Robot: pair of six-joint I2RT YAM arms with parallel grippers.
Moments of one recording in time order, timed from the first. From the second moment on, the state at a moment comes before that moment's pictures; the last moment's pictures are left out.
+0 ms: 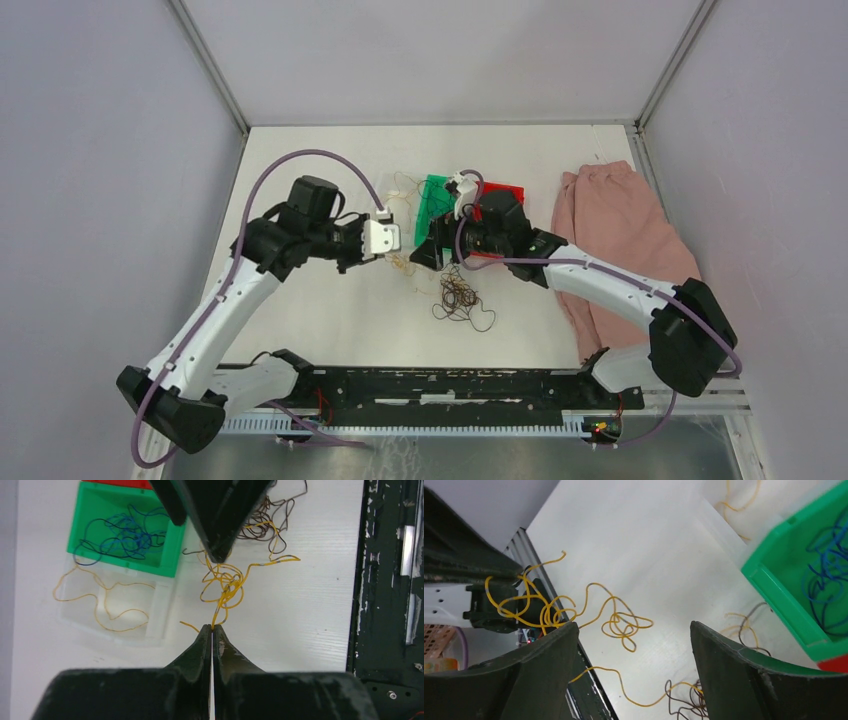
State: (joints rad) left arm -0.49 1.08 1.14 -0.93 0.58 0.94; right arm 0.74 1.39 0.92 0.03 -0.36 0.45
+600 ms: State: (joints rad) left arm -0.49 0.98 1.56 -0.93 0.47 0.86; right arm 0.92 1.52 1.12 0.19 -0.43 0.38
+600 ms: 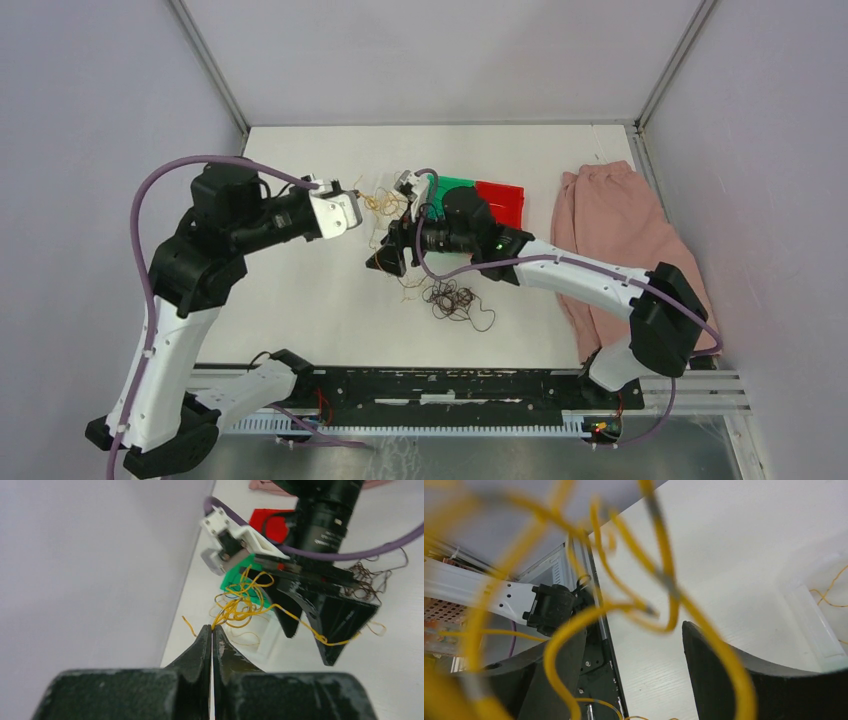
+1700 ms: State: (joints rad) left arm -0.49 1.08 1.94 -0.31 0.20 0.86; right arm 0.94 1.60 0.98 0.12 -0.26 0.43
